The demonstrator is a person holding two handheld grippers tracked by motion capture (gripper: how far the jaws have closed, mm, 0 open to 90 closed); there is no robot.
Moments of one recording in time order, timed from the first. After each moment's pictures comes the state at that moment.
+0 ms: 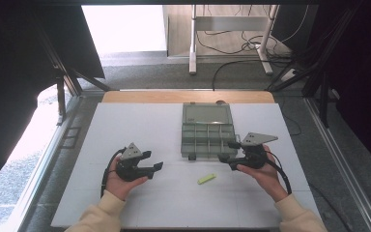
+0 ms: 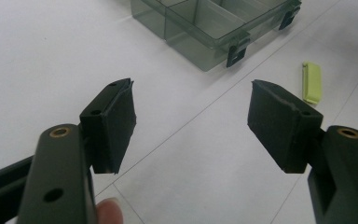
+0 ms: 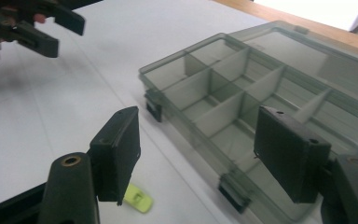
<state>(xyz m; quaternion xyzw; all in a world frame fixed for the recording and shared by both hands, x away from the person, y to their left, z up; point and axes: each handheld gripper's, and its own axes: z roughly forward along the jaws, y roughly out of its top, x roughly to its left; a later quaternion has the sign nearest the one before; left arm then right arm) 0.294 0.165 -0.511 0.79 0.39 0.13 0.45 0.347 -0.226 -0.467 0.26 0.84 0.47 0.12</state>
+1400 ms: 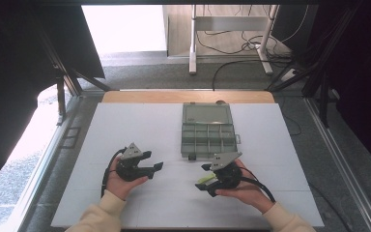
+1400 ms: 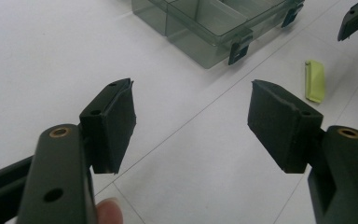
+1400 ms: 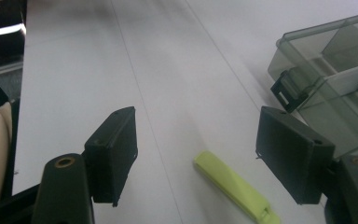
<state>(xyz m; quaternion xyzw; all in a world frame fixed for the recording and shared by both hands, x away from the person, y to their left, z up) 0.295 0.164 -0.513 0.79 0.40 0.12 0.45 0.304 -0.159 -0.489 0.13 0.91 0.39 0.06</state>
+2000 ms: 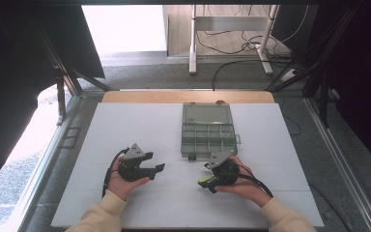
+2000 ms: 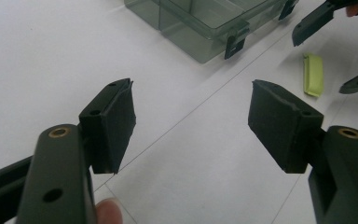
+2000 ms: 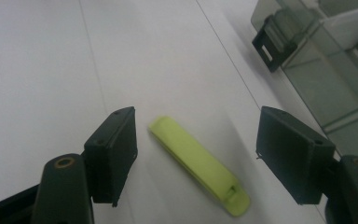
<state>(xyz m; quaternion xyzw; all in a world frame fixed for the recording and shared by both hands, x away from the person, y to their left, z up) 0.297 0.160 -0.515 0.80 0.39 0.12 0.44 0.327 -0.160 -0.515 0.13 0.93 0.32 0.08</state>
